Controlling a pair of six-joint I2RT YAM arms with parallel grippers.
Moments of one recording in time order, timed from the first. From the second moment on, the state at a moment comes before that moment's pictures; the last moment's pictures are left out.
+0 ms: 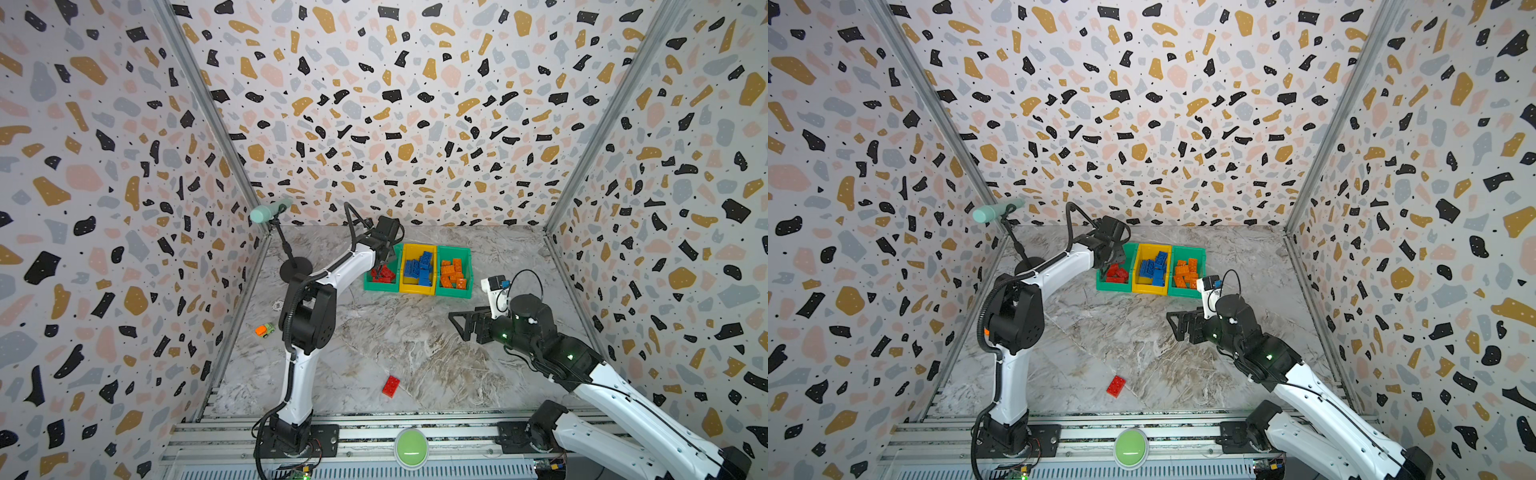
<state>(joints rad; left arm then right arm) -0.46 2.17 1.85 -0.63 -0.31 -0.68 0.69 0.82 0.76 -0.42 -0.09 0.48</state>
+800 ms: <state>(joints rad) -0.66 1.46 1.13 -0.54 -0.28 -0.61 0.69 0.80 0.82 -0.44 -0.09 0.48</state>
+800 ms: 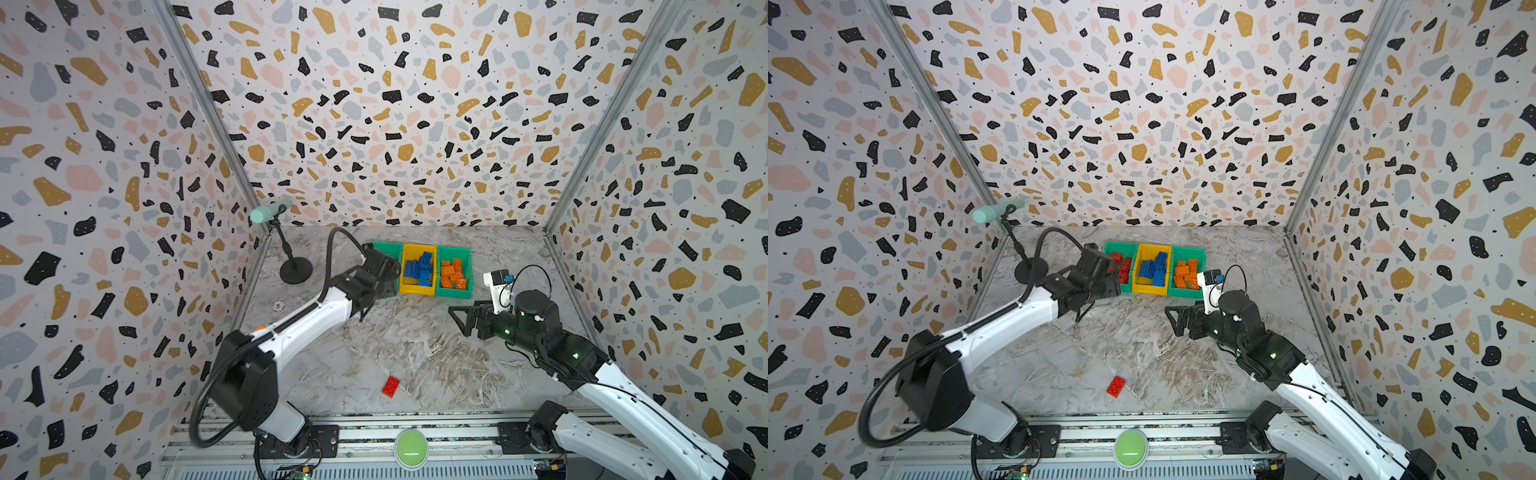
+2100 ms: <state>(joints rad) -1.24 1.32 0.59 -0.48 -0.28 -0.77 0.69 0.71 0.84 -0.62 -0.05 0.54</state>
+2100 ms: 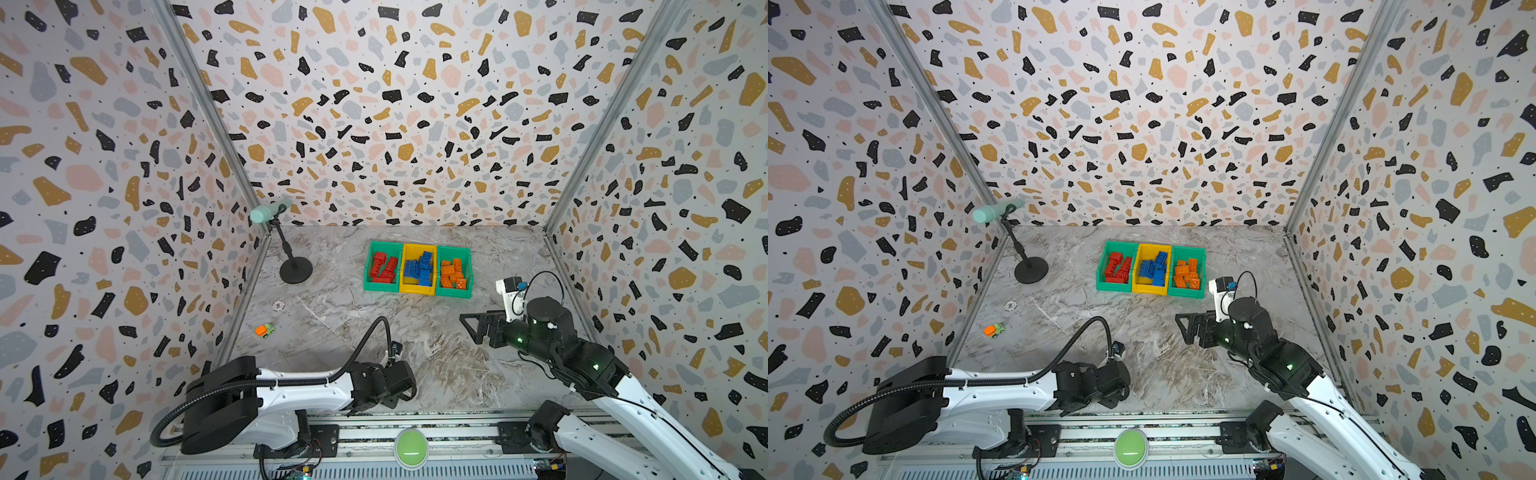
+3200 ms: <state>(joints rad) -0.82 1.77 1.34 -0.60 -0.43 -0.49 0.67 0.72 0.84 -0.59 0.02 0.49</state>
